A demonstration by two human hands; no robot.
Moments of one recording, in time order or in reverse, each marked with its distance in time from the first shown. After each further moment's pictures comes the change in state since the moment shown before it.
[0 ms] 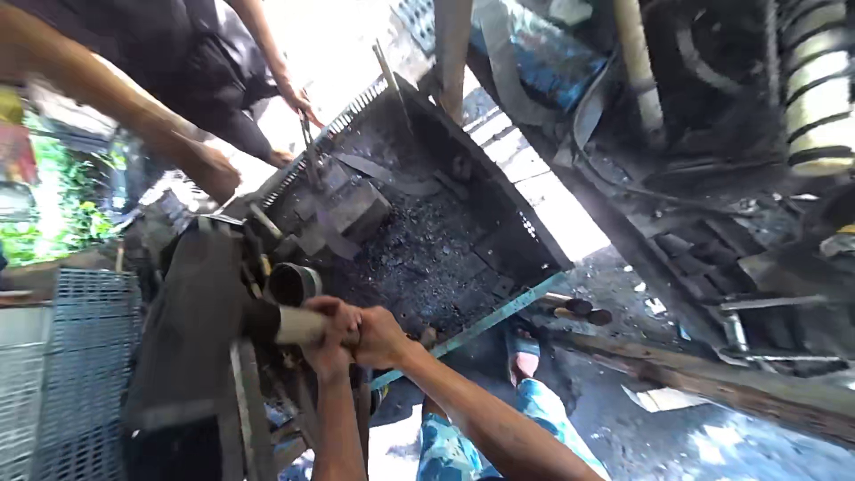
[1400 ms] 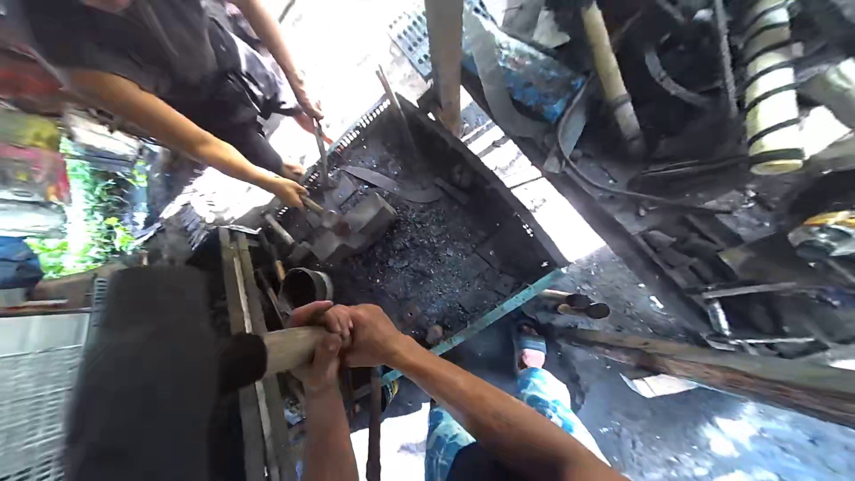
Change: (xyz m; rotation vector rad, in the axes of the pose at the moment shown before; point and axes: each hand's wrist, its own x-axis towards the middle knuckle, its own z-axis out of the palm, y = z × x) left_hand 0.009 0.084 0.018 0.034 -0.214 0.156; right_hand -0.004 -0.078 -0.027 0.022 0.017 -0.173
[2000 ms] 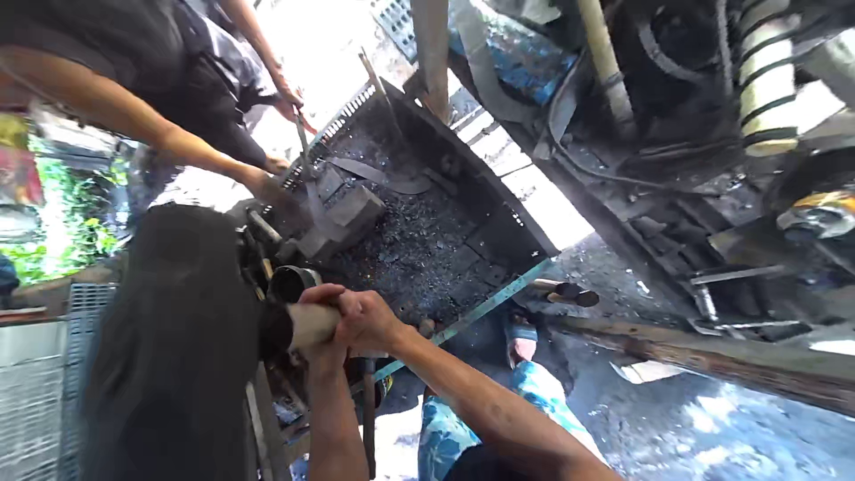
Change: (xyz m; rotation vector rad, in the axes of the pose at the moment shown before) left_hand 0.005 -0.038 0.023 0.150 0.040 -0.088; right_hand -0.001 0.043 -0.009 0.152 0.171 -0.037
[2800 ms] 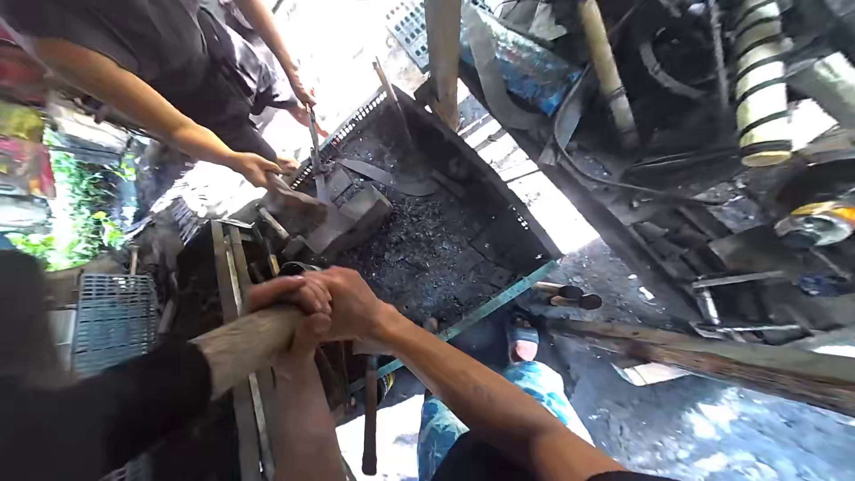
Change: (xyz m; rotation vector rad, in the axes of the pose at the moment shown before) left_hand 0.043 0.085 -0.014 0.101 -0.107 0.240; right_hand 0.052 -0.088 -0.008 -0.109 -0.069 -0.148
